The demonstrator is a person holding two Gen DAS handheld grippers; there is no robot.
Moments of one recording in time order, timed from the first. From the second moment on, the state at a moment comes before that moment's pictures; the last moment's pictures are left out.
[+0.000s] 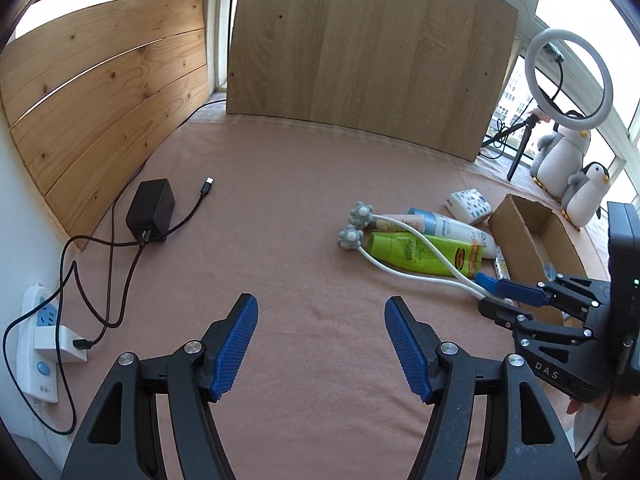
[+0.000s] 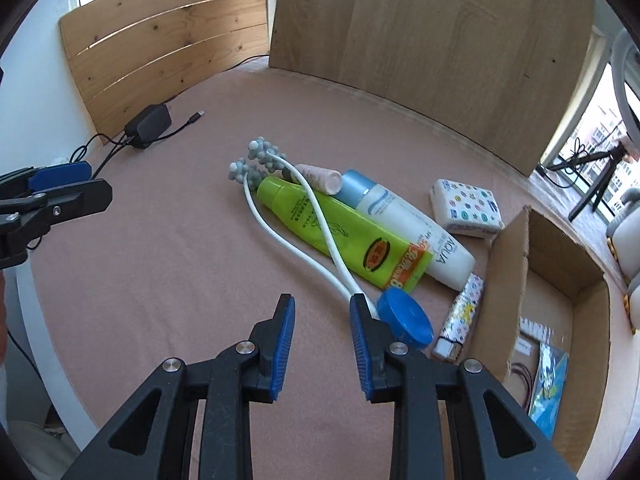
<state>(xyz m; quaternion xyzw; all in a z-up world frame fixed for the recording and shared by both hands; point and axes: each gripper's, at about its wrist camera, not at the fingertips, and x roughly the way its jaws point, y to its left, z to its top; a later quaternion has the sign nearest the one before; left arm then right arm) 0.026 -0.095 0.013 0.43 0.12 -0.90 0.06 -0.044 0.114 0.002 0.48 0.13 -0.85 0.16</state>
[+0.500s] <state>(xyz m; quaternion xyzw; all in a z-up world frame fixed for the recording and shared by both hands) 0.041 -0.127 0.008 0.42 0.16 -0.89 0.08 -0.065 0.112 -0.028 0.51 0.16 -0.83 0.16</state>
